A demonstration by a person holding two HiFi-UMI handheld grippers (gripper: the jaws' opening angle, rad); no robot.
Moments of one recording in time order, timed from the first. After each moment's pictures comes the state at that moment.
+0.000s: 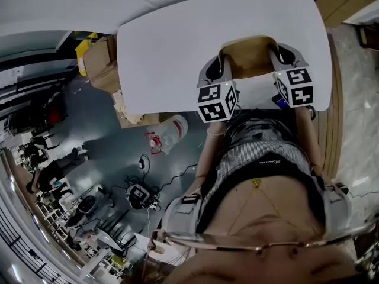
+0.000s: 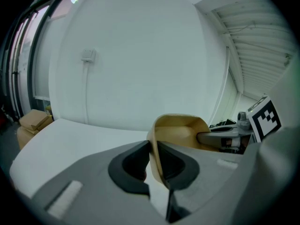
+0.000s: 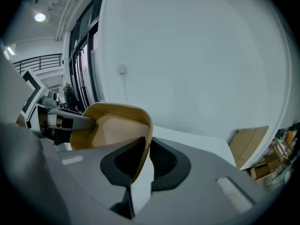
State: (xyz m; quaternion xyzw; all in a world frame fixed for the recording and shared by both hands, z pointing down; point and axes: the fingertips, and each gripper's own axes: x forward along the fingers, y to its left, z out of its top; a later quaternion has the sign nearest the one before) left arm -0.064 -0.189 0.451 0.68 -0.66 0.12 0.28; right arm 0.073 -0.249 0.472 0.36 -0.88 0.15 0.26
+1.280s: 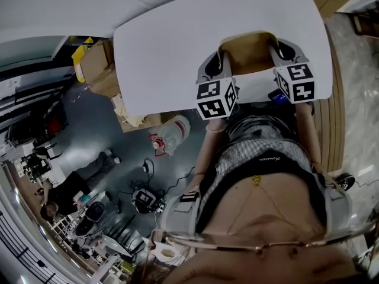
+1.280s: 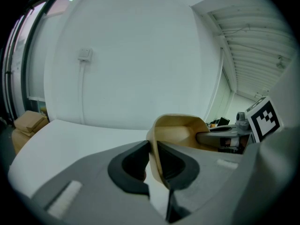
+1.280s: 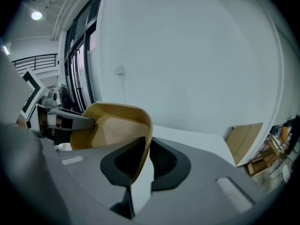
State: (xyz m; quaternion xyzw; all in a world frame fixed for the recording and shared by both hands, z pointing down) left arm -0.065 -0.174 0.450 0.71 -0.64 0.12 0.27; right arm 0.075 -0.226 0.470 0.38 -0.87 0.16 0.26
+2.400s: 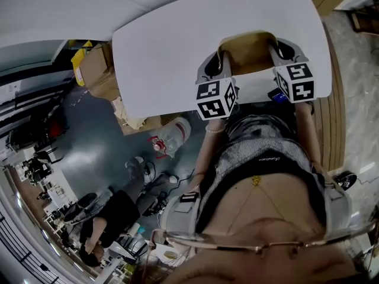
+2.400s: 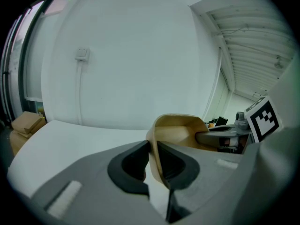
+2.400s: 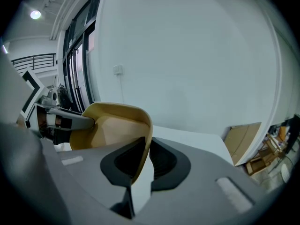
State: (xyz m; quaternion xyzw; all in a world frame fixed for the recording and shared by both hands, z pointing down) left arm -0.059 -0.178 0.448 0.72 -0.63 0.12 0.27; right arm 0.081 -0.228 0.468 0.39 -0.87 0.16 0.26
